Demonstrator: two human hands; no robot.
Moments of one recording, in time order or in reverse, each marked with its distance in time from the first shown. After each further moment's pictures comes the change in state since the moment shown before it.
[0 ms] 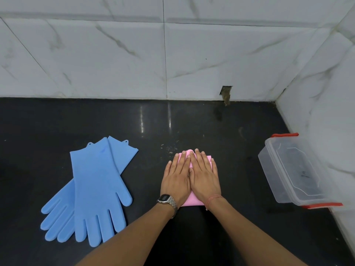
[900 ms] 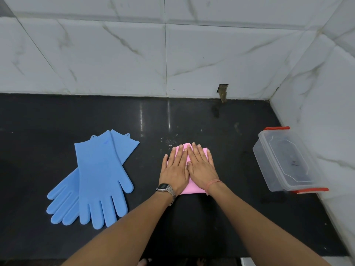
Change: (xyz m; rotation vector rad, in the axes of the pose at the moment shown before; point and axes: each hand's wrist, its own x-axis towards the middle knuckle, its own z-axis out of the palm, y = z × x) left_hand -0.007 -0.002 -0.001 0.006 -0.018 -0.029; right_hand -0.001 0.003 -0.013 -0.010 -0.132 -0.085
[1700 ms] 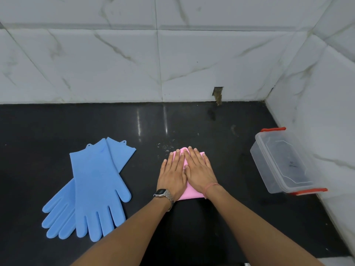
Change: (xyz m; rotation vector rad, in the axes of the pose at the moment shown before) left_hand 0.004 -0.001 0.002 0.004 0.001 0.017; right_hand 0.004 0.003 0.002 0.020 0.001 0.004
